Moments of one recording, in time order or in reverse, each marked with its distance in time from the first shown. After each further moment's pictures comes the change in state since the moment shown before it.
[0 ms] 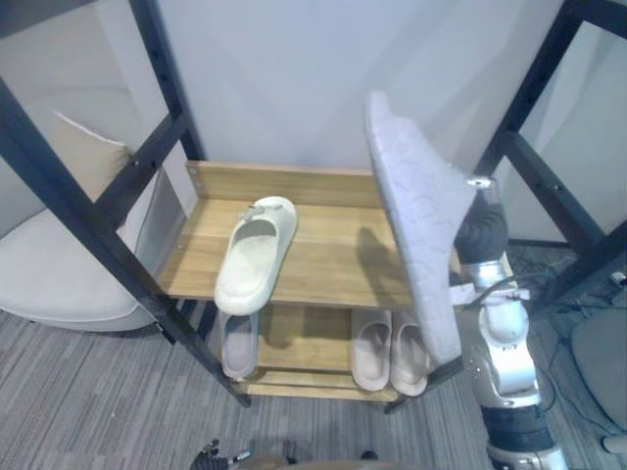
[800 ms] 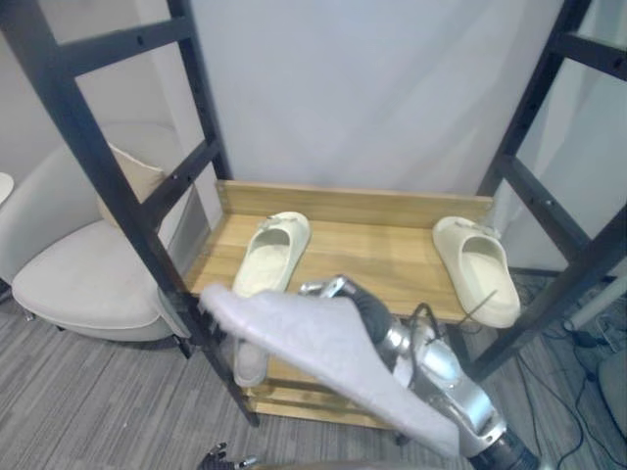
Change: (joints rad) left arm -0.035 0.007 -0.084 0.066 0.005 -0.039 -0.001; right arm 0.052 -0.139 0.598 0.093 0.193 0.118 0.333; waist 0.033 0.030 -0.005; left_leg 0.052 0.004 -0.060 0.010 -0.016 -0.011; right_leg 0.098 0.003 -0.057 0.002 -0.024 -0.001
